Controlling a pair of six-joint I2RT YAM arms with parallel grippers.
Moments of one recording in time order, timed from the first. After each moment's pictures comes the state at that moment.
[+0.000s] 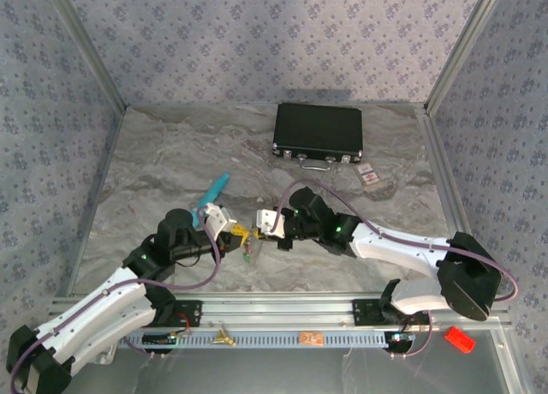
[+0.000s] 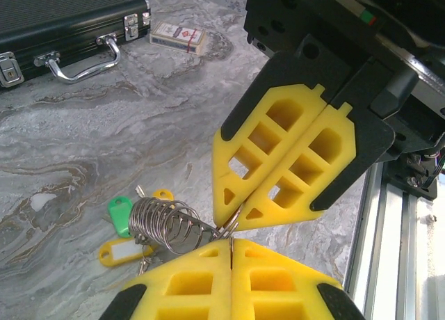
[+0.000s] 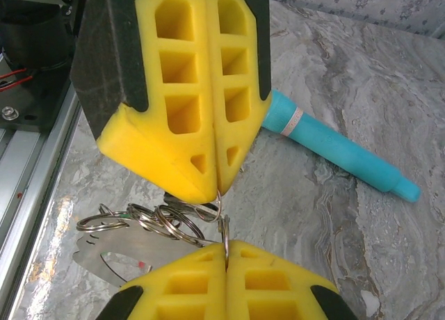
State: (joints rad) left arm -0.71 0.63 0.38 -0.14 0.43 -0.05; right arm 0.96 1.31 0.74 0.05 -0.37 -0.52
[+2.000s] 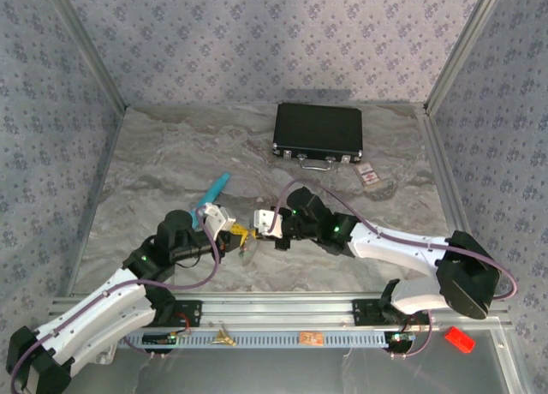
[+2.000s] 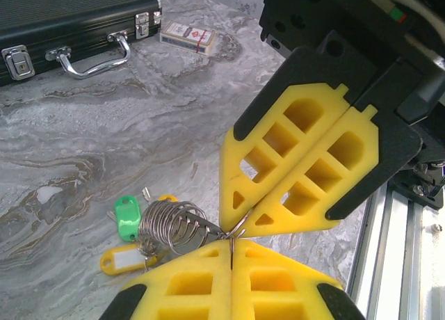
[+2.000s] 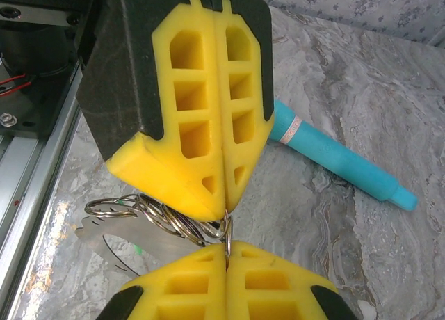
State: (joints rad) left arm -0.71 0.61 0.37 -0.13 0.40 -0.08; right arm 0.98 1.32 0.76 0.05 -0.36 -0.52
